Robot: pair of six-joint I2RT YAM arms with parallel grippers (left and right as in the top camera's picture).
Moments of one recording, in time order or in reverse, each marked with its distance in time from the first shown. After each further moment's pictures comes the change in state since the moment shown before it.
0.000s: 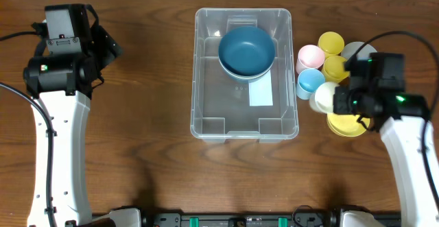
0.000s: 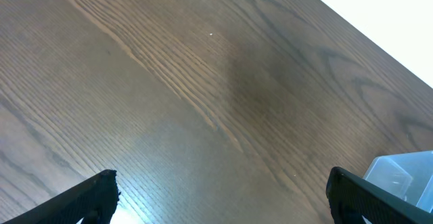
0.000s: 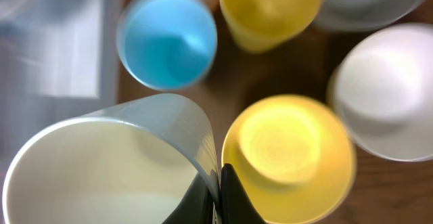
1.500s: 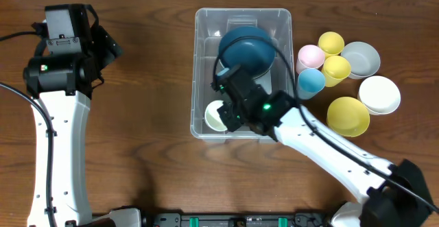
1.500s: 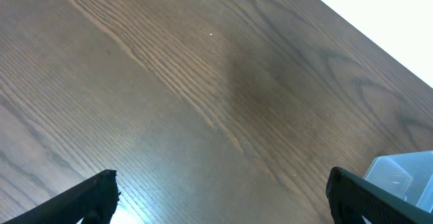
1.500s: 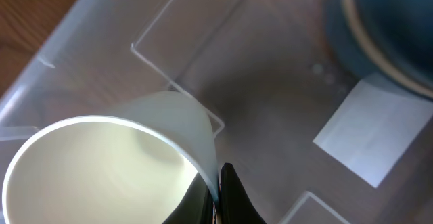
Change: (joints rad) left arm 0.000 0.000 0.000 0.000 0.000 0.000; right arm 0.852 0.346 0.139 0.212 0.112 0.213
